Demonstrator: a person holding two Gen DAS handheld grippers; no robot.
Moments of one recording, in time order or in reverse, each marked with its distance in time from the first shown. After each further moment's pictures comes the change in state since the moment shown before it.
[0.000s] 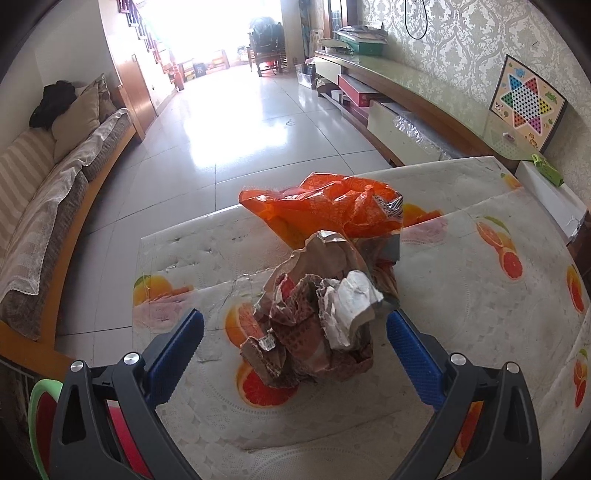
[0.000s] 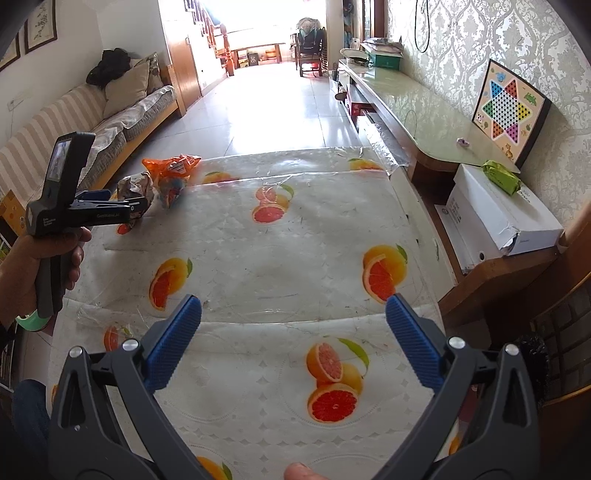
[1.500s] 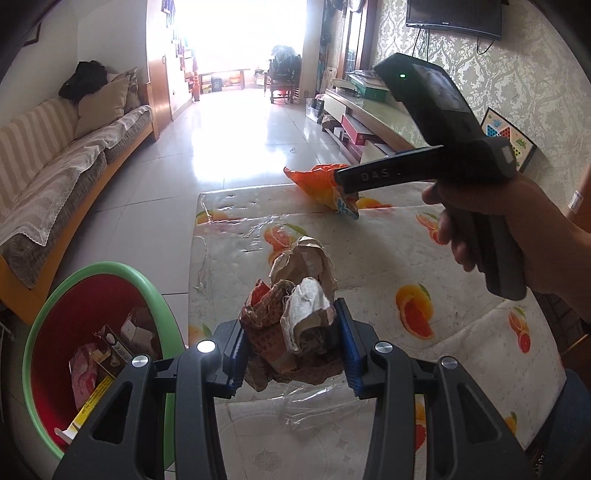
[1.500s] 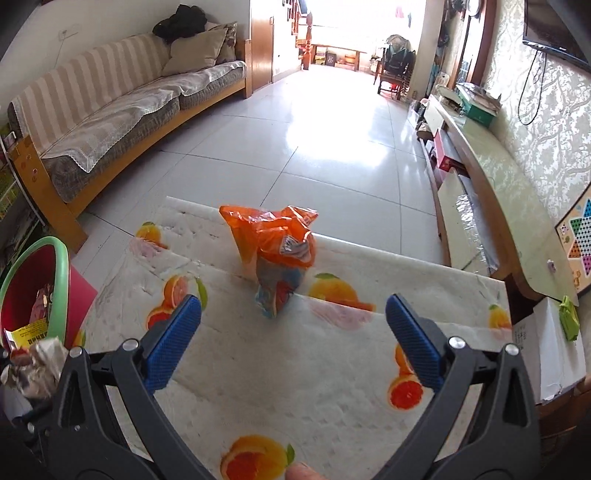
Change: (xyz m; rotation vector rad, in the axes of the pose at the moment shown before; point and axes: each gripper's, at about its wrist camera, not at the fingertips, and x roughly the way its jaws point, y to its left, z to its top) left arm -0.135 0.033 -0.108 -0.135 -0.140 -0.082; right arm 0.128 0.175 0.142 -0.321 0.009 0.093
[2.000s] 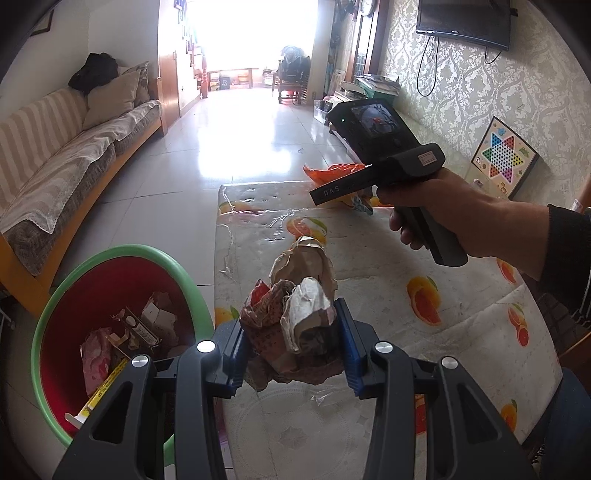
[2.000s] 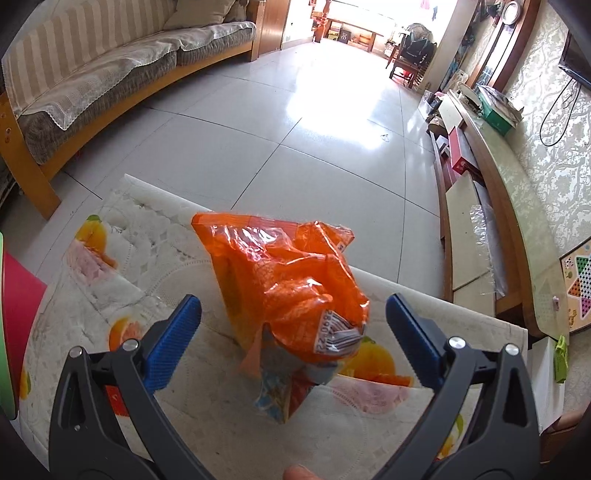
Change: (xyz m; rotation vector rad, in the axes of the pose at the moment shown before) left arm -0.016 0.025 -0.013 -0.045 -0.005 0.002; right arm 0.098 0.032 0.036 -0.120 0.117 -0.072
